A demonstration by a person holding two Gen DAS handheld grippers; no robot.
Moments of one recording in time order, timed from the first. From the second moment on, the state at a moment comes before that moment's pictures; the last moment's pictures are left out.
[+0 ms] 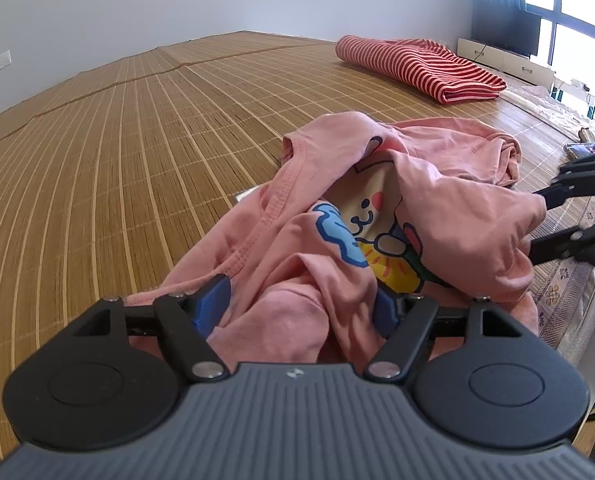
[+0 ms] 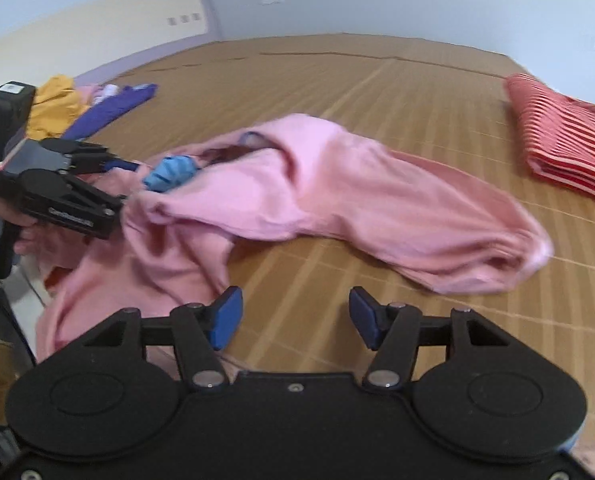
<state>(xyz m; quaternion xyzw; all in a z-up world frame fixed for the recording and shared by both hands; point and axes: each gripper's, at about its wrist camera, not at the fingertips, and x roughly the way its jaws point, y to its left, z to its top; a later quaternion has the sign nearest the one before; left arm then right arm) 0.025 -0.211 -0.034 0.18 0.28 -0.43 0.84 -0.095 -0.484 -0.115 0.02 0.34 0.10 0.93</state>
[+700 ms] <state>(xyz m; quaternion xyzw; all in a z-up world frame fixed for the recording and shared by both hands) 0.024 -0.214 -0.038 0.18 0.28 -0.43 0.84 -0.075 -0.472 -0.117 0.07 0.31 0.09 0.94</state>
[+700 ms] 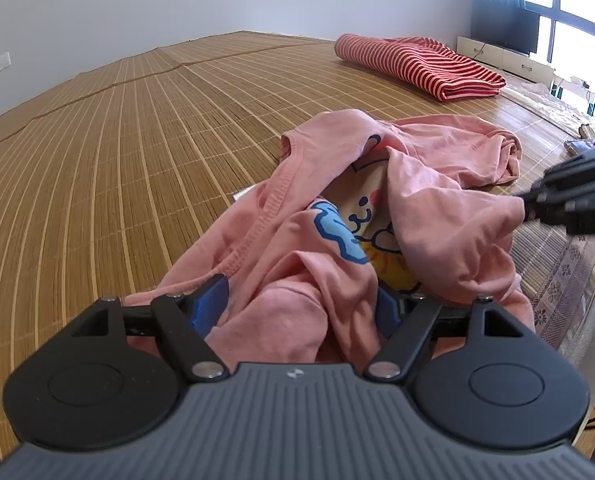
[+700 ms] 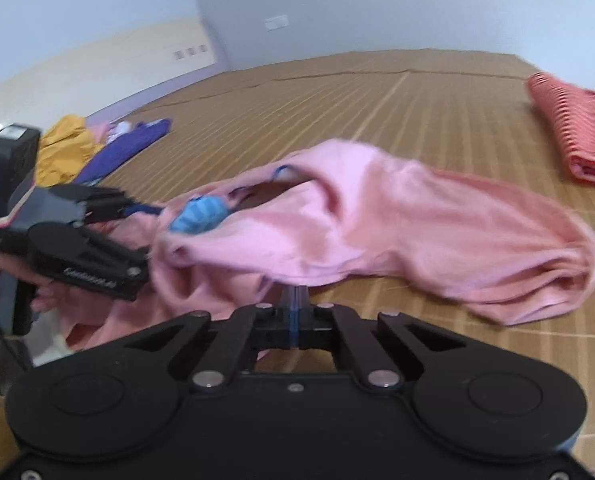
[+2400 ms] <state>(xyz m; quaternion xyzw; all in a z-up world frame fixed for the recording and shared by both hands) 0.033 -0.203 -0.035 0.17 0.29 -0.42 0.84 -0.135 -0.514 -0.107 0.08 0.39 -0.03 0.92</state>
